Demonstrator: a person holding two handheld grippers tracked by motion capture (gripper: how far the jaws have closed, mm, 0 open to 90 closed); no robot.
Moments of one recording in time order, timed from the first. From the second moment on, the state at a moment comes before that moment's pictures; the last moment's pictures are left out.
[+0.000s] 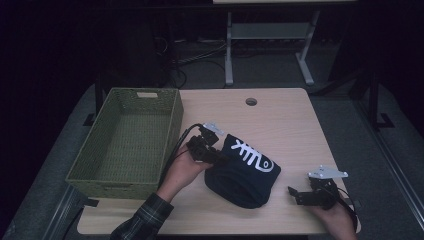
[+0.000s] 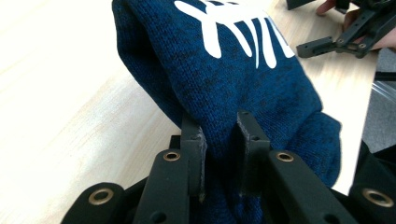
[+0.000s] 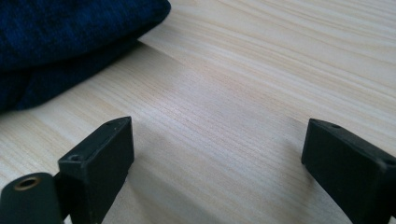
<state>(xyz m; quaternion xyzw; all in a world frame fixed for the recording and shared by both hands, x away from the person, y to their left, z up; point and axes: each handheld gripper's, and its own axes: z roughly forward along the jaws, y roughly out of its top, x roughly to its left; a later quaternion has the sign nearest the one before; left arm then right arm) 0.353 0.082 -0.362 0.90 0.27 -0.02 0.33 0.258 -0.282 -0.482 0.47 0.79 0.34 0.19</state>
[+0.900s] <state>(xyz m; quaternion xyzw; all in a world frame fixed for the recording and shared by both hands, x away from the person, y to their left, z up) 0.354 0.096 -0.296 0.90 0.24 -0.01 0.35 0.258 -0.282 -0.482 0.48 0.79 0.34 0.19</state>
